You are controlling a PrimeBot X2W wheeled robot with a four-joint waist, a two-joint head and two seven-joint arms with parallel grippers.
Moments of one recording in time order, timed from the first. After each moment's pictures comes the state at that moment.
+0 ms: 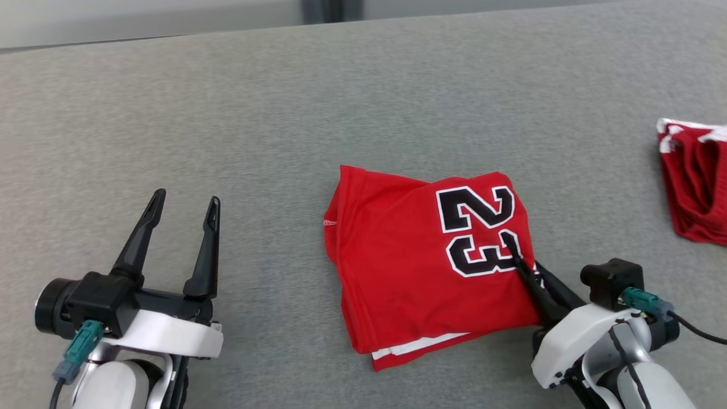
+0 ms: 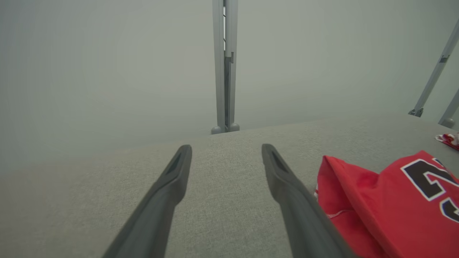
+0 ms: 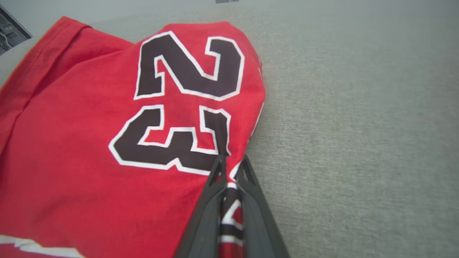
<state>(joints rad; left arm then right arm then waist) -0.13 0.22 -0.17 -0.03 -0.27 0.02 -0.18 -0.16 -0.10 0.21 0.16 0.27 0.13 0.14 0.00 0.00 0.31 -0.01</state>
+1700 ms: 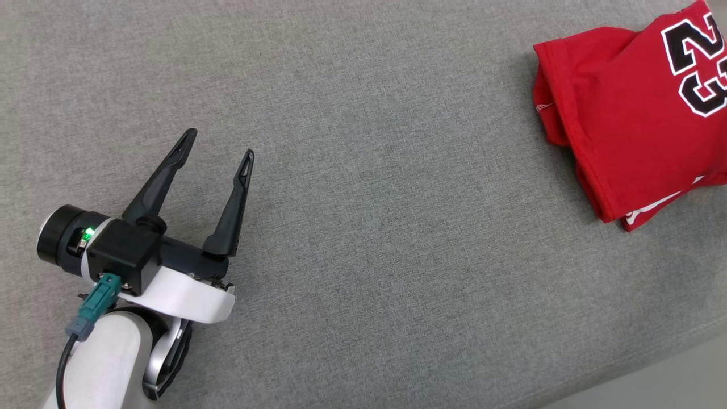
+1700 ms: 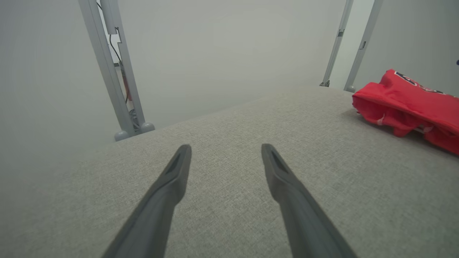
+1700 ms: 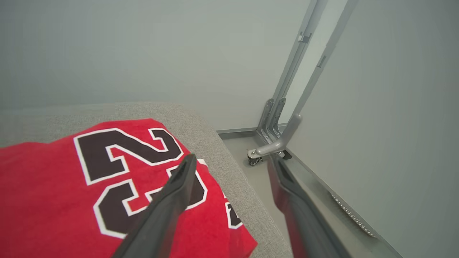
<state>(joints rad) -0.29 0.31 -0.27 -0.09 -0.22 -0.03 -0.11 -0.67 -0.36 -0.18 0.66 0.23 0.13 -0.18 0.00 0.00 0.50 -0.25</state>
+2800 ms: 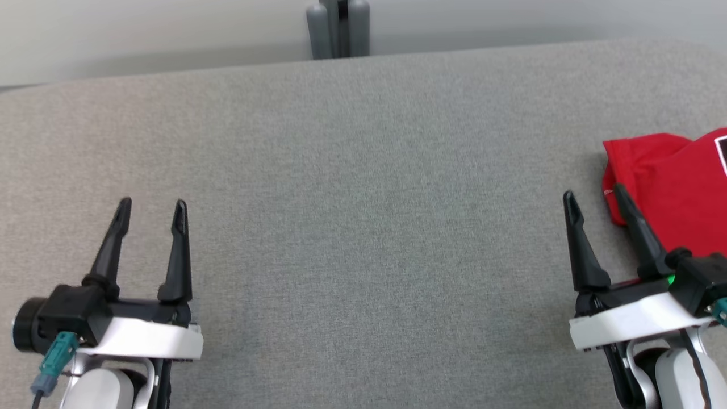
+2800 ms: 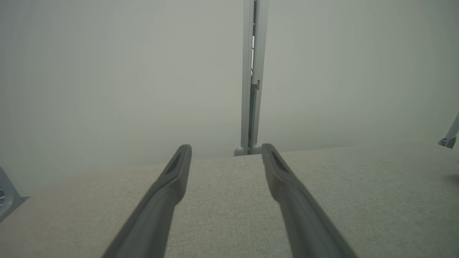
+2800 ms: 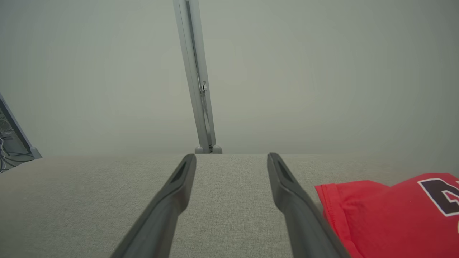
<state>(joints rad) -0.12 0.26 -0.14 -0.01 -0.33 0.09 -0.24 -0.17 -0.05 0.03 -0.02 0.17 0.13 -0.13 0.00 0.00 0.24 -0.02</state>
